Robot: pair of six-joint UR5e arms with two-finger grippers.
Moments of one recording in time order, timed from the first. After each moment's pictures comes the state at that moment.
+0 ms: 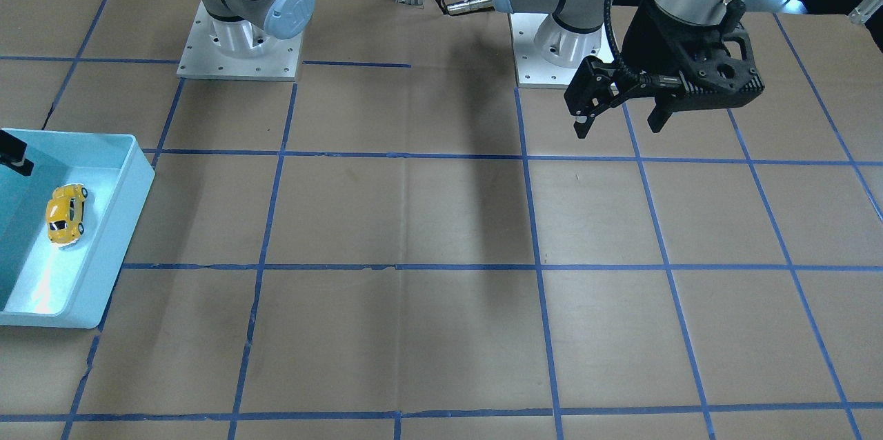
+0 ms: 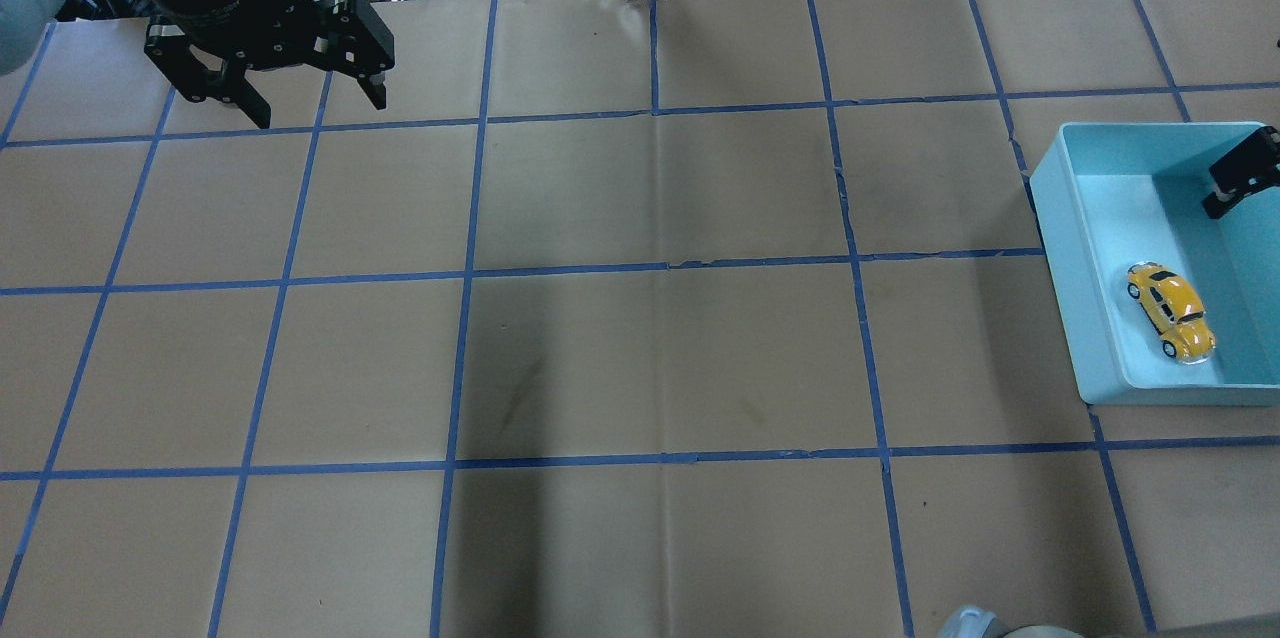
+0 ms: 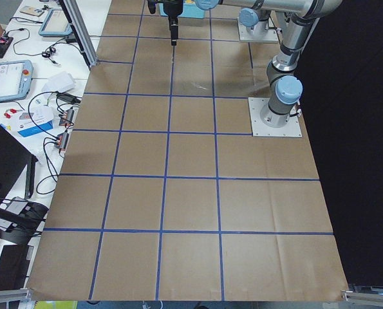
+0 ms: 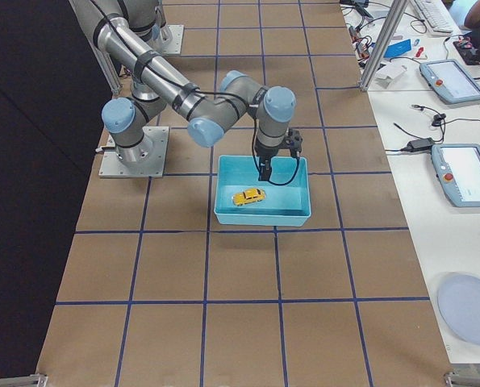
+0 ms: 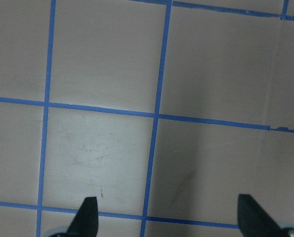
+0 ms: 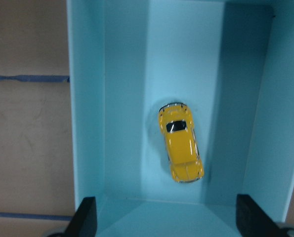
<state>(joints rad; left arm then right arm) -1.55 -1.62 -1.44 -1.60 1.56 -0.11 0.95 -1.44 1.66 -1.67 -1.58 -0.65</state>
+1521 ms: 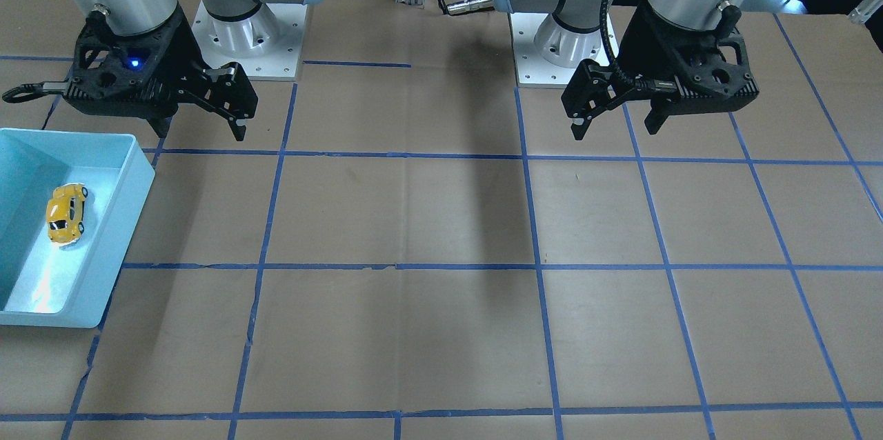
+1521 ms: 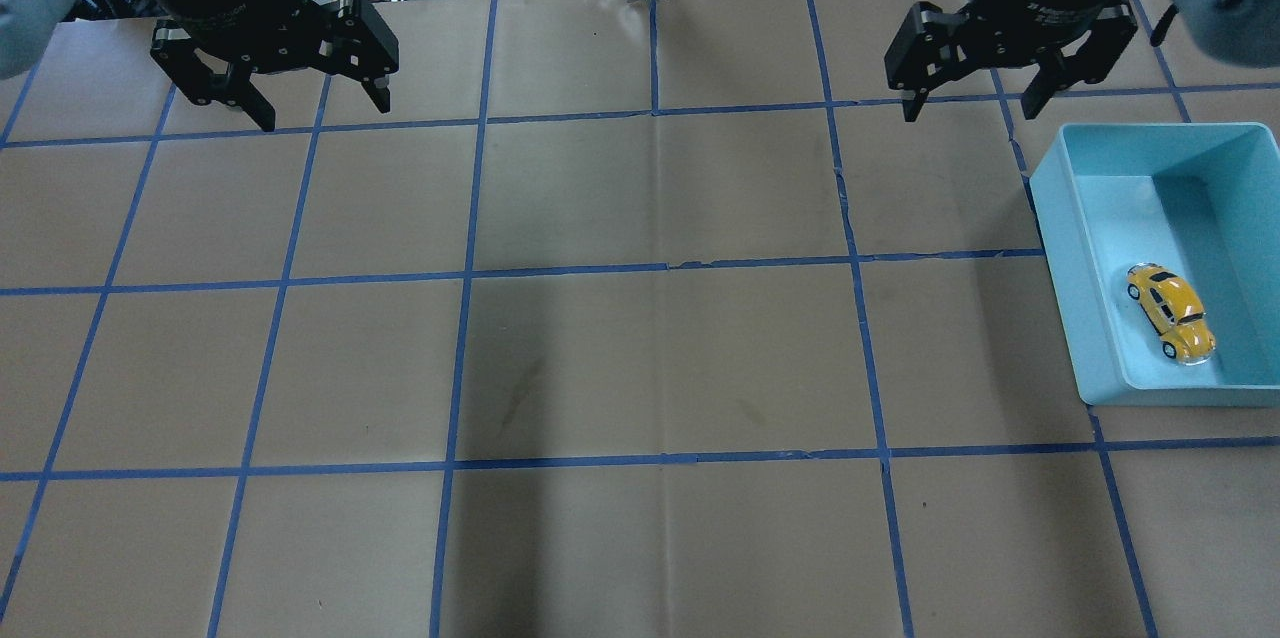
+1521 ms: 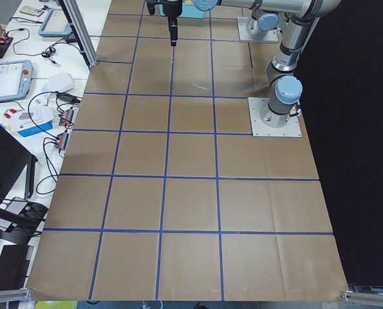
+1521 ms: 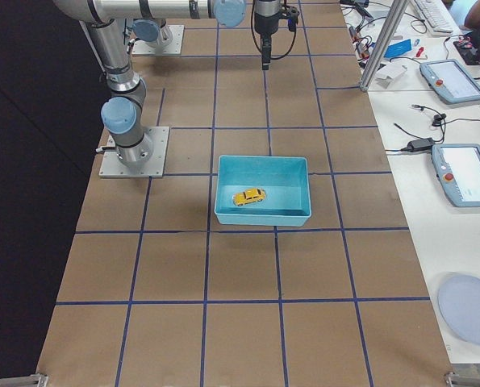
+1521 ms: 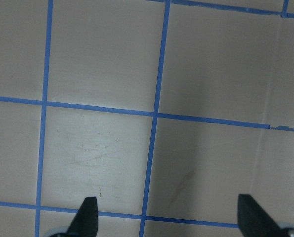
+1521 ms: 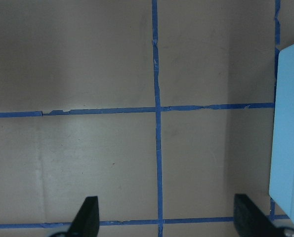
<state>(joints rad) -1.56 -1.62 -1.45 -1.60 1.56 -0.11 1.58 -1.55 1.57 -1.64 -1.57 0.03</state>
